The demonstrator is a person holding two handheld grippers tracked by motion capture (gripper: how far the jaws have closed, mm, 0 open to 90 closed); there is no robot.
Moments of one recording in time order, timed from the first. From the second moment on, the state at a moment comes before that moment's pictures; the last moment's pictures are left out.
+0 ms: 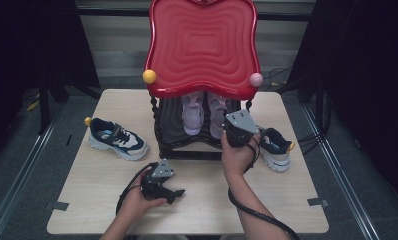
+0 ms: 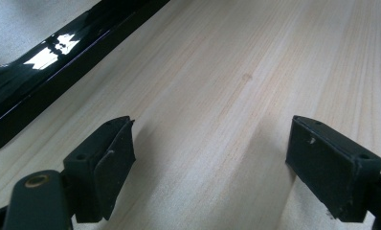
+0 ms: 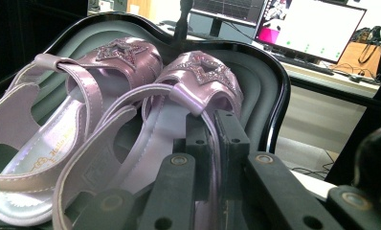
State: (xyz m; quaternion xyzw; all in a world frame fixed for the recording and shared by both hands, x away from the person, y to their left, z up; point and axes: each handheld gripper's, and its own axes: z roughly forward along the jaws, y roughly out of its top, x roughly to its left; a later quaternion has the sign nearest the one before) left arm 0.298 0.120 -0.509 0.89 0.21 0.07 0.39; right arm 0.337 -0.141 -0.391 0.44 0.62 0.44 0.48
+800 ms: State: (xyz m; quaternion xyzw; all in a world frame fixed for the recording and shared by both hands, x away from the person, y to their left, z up) left arm 0.298 0.120 -0.509 0.89 0.21 0.07 0.39; right arm 0.355 -0.123 -0.401 0.44 0.62 0.41 0.50
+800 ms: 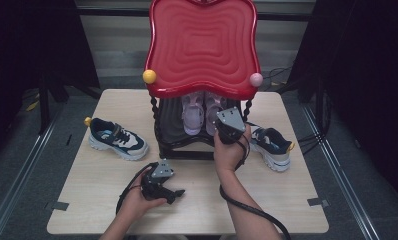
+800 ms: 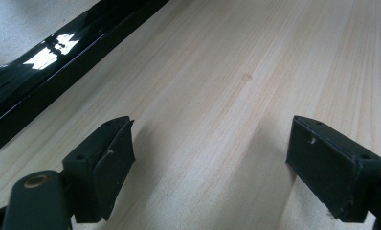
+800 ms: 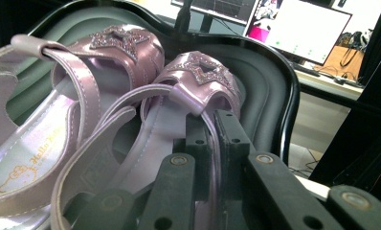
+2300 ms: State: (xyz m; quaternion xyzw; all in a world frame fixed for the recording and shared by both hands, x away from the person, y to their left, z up) left arm 0.298 0.120 -0.509 0.89 0.21 0.07 0.39; right arm 0.357 -0.125 -0.411 0.44 0.63 0.41 0.49
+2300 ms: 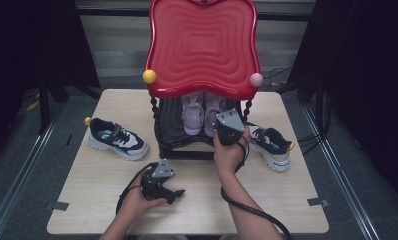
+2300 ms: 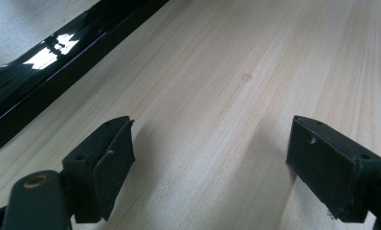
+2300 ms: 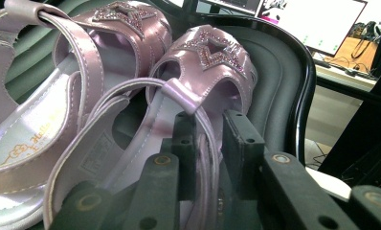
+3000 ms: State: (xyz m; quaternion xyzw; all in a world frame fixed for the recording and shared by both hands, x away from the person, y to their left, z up) left arm 0.298 0.120 -0.509 0.89 0.21 0.07 0.39; right arm 0.331 -0.121 -0.396 0.40 0.67 0.43 0.46
